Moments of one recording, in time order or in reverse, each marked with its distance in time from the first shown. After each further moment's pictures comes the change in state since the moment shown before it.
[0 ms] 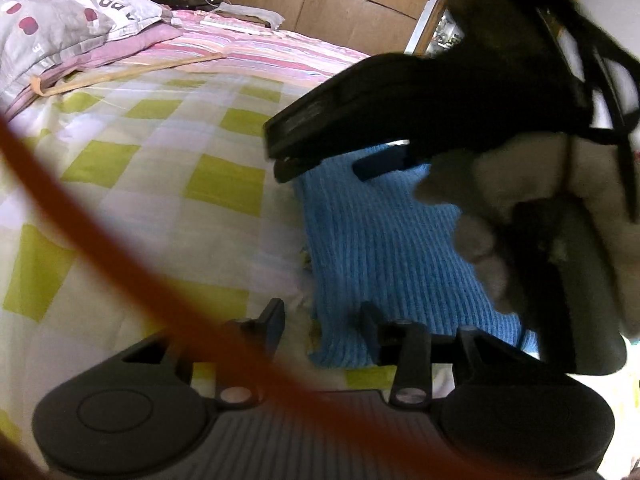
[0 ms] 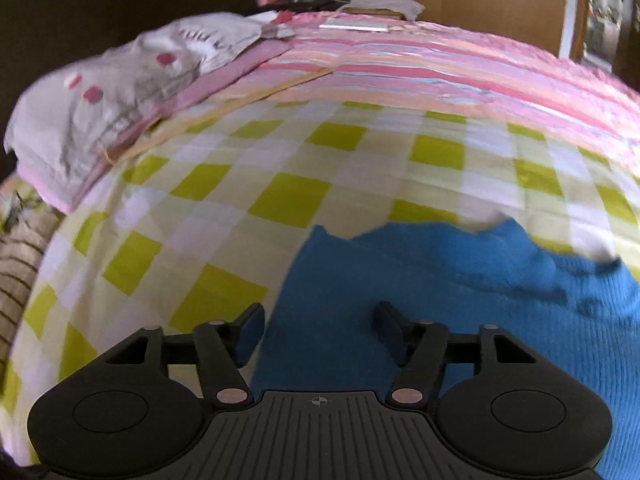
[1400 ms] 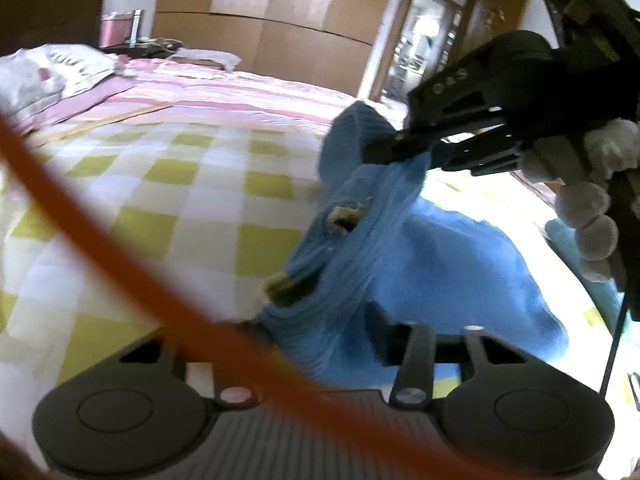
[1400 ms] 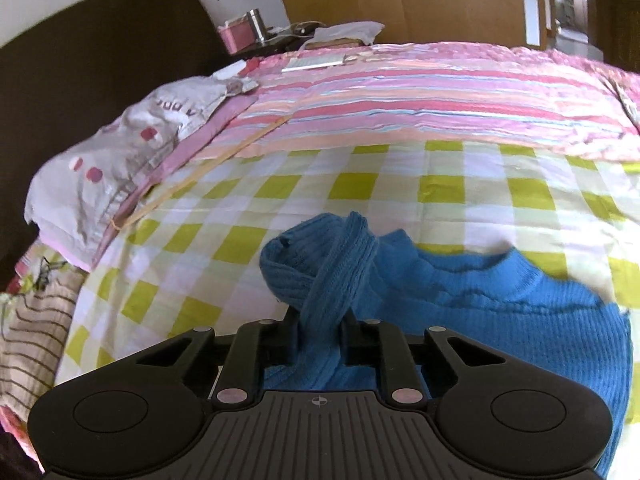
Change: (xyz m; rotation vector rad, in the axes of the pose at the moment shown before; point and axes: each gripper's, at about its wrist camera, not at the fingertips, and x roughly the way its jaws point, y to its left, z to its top) left arm -0.003 -0.066 -0.003 0.119 -0.110 -0.057; right arm -0.095 -0.122 -0.014 0.245 -0.092 0.122
